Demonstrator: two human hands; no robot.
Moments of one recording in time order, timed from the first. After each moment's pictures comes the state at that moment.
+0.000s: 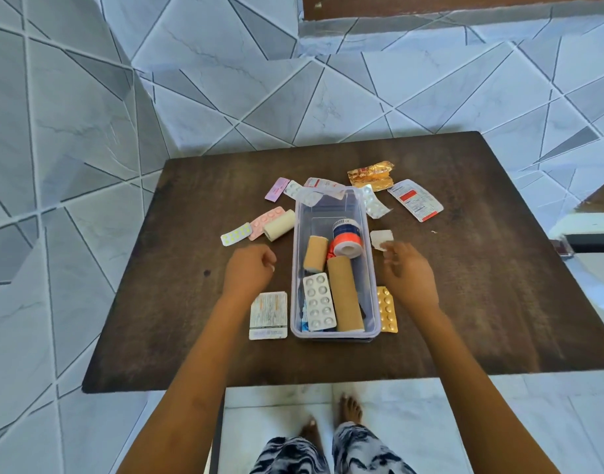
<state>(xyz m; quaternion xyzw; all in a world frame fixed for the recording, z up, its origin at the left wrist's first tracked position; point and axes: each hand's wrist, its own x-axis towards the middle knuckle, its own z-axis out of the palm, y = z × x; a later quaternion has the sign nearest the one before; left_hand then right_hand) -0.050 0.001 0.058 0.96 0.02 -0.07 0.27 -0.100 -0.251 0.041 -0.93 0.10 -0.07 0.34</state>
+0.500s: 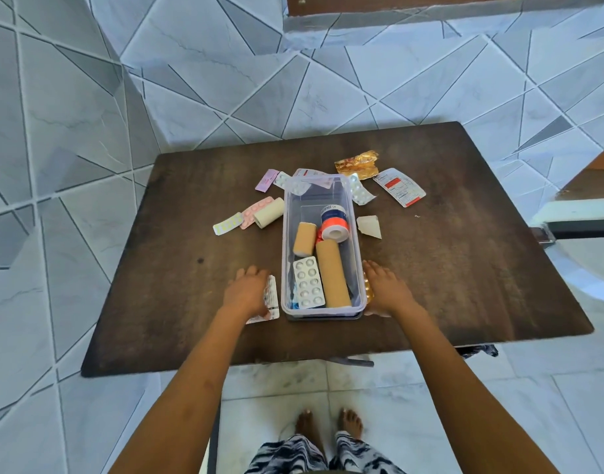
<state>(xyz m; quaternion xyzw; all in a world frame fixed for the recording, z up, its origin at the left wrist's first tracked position) -0.091 0.004 0.014 0.97 -0.09 -0.23 0.00 -0.129 -0.253 -0.003 -0.96 0.03 0.24 0.12</state>
